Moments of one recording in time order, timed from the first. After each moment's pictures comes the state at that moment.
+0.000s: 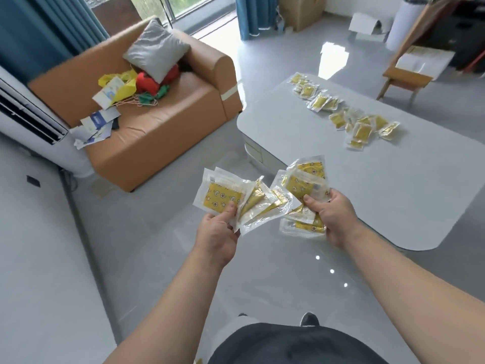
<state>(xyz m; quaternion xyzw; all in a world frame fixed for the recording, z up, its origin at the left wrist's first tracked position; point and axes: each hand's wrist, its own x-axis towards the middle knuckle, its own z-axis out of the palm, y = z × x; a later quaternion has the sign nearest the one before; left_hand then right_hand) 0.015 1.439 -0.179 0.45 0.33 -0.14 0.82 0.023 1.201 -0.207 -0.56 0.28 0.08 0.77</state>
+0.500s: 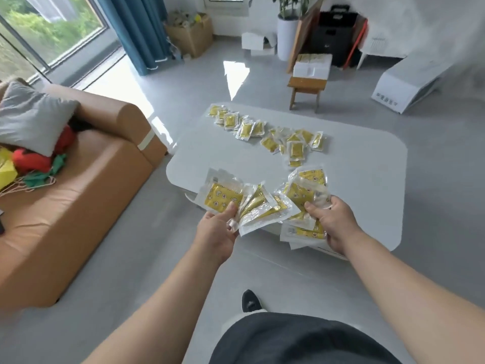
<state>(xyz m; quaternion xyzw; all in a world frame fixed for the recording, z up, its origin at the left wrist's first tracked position) 0.268 1.322 -0.188 0.51 0.26 -0.32 0.76 0.161 1.102 -0.228 -0.56 0.42 -0.08 0.71</state>
